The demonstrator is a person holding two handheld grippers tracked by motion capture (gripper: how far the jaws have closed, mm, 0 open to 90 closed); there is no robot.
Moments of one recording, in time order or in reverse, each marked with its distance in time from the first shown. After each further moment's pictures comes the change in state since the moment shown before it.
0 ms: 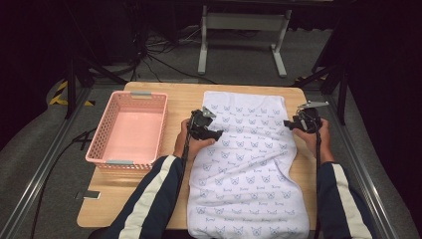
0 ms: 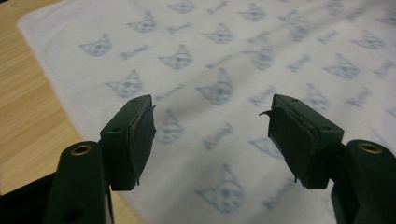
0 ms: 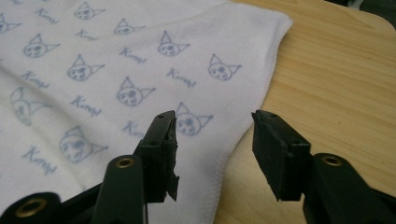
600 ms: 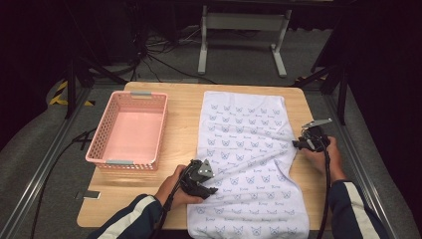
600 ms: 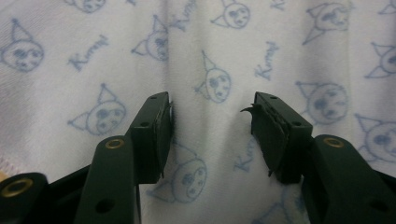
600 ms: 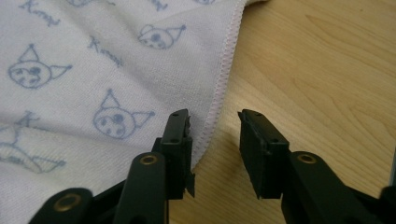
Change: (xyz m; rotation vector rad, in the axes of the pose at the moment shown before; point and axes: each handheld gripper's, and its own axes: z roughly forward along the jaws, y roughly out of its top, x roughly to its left) left arm -0.100 -0.100 -0.072 0.190 -0.293 0.343; right arm 0.009 -0.053 -0.028 0.194 -0.008 -0.065
